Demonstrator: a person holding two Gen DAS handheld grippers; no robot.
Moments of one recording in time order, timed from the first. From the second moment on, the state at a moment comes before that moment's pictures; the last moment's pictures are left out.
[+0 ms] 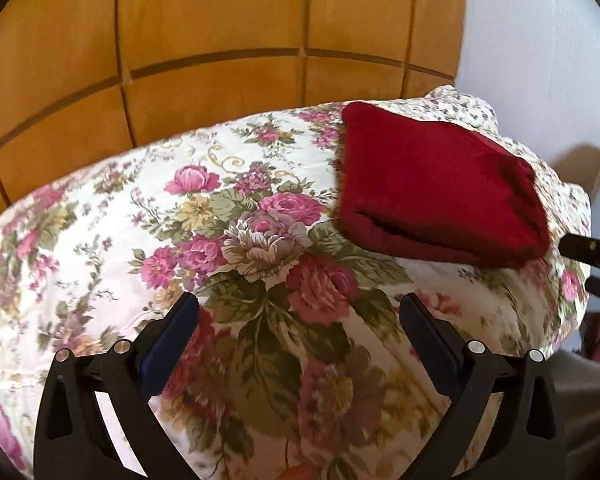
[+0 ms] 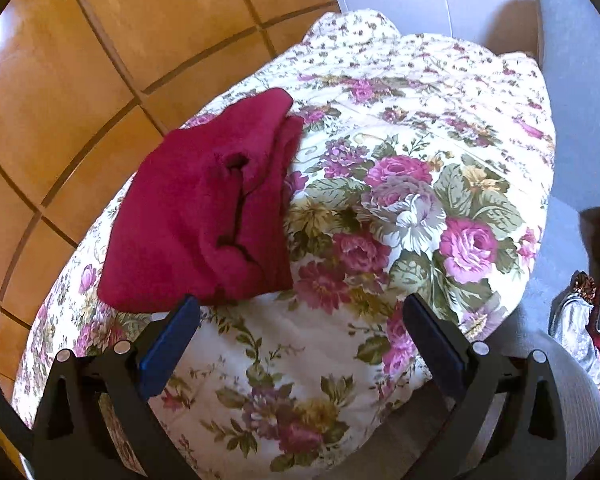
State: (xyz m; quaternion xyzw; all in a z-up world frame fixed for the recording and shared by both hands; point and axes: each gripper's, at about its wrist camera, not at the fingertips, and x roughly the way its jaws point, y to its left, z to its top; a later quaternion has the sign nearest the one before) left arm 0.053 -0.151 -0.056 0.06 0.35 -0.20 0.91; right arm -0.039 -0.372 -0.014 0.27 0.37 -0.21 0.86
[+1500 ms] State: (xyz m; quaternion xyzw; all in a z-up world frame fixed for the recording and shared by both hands) left arm -0.010 -0.137 -0.001 0.06 0.29 -0.18 0.94; right arm -0.098 -0.298 0.013 0.13 0.29 -0.23 0.92
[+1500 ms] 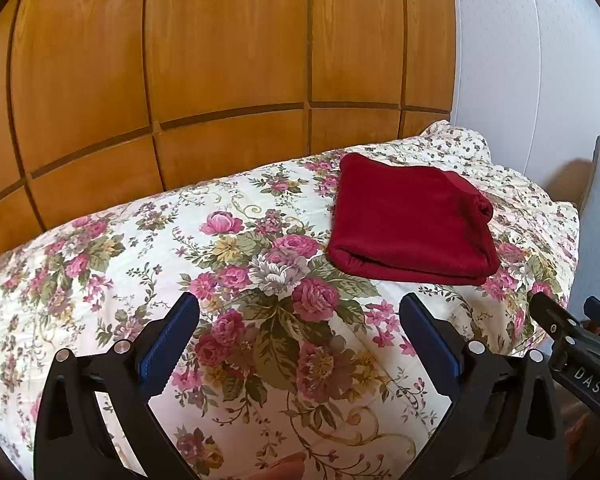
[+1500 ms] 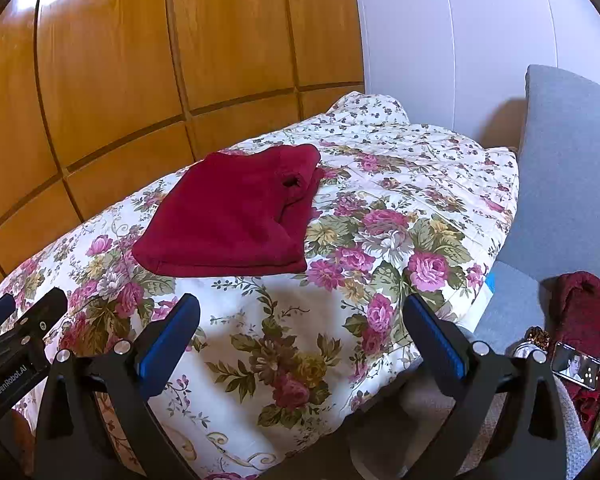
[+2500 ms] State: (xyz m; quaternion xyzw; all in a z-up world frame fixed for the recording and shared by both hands) left arm -0.008 -0.136 -0.001 0.06 0.29 -0.17 0.94; right arm -0.096 -0.300 0.009 0.13 0.30 -0.23 0.92
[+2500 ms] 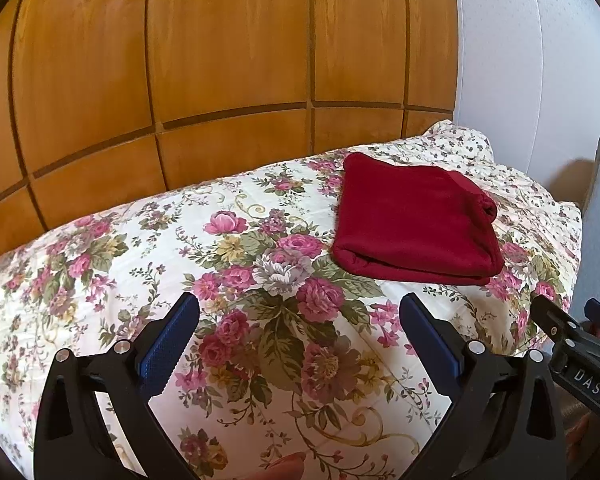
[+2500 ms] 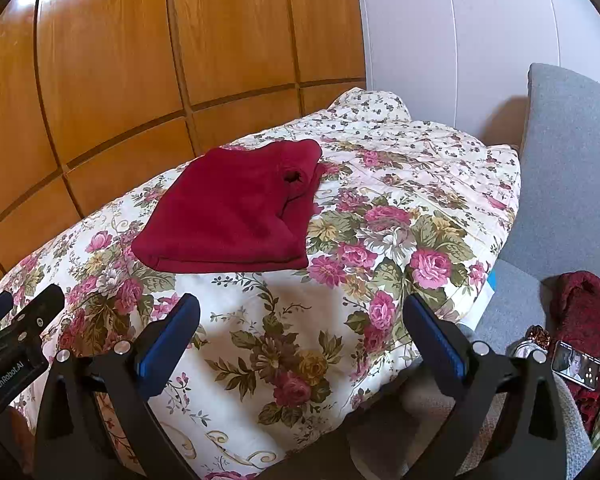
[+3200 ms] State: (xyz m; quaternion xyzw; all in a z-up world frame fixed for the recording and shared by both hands) left arm -0.008 -0.141 -0.001 0.07 0.30 -0.17 0.94; right arm -0.095 -0.300 0.008 0.13 0.30 -0.23 0.92
